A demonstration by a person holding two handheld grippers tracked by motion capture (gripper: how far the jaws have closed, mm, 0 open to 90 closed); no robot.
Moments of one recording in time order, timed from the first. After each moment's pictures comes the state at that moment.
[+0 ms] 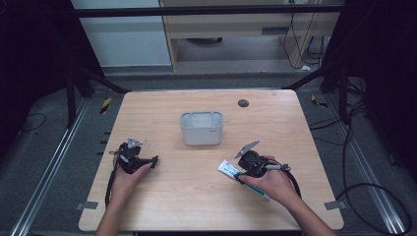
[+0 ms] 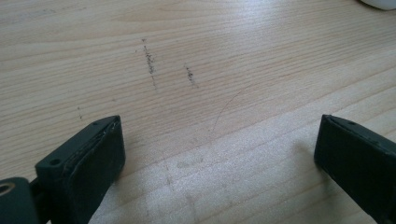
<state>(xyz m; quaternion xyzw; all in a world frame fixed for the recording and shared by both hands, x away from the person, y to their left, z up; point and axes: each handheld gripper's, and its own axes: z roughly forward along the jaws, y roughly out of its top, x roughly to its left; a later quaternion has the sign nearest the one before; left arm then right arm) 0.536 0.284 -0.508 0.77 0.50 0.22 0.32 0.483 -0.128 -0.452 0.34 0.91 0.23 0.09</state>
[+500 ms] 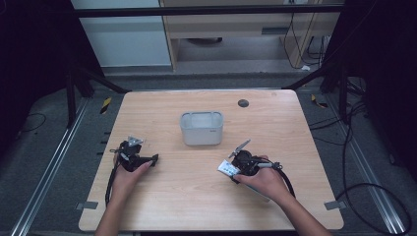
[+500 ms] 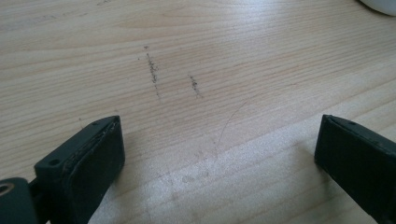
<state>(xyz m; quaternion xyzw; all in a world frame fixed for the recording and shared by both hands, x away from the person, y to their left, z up) 0.544 0.284 -0.507 0.77 0.50 0.22 0.32 0.497 -0.114 -0.467 0.36 0.91 0.20 0.07</state>
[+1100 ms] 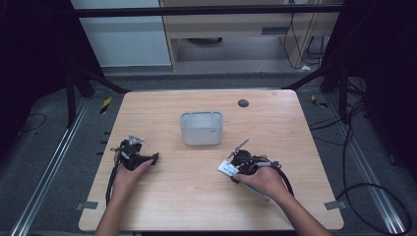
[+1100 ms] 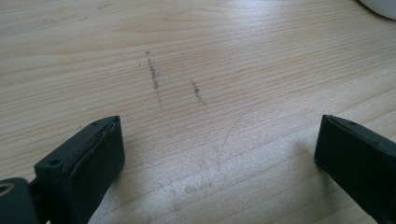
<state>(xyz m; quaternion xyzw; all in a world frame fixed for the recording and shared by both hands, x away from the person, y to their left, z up) 0.547 0.284 -0.507 0.77 0.50 0.22 0.32 0.501 -0.113 -0.472 0.36 0.91 0.18 0.05</state>
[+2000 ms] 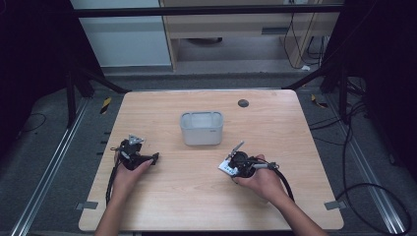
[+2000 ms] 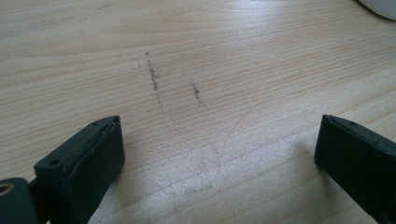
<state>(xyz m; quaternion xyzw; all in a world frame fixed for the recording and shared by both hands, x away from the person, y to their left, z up) 0.548 0.284 -0.507 0.77 0.50 0.22 0.32 0.496 -0.104 -0.471 0.34 0.92 0.16 0.10</state>
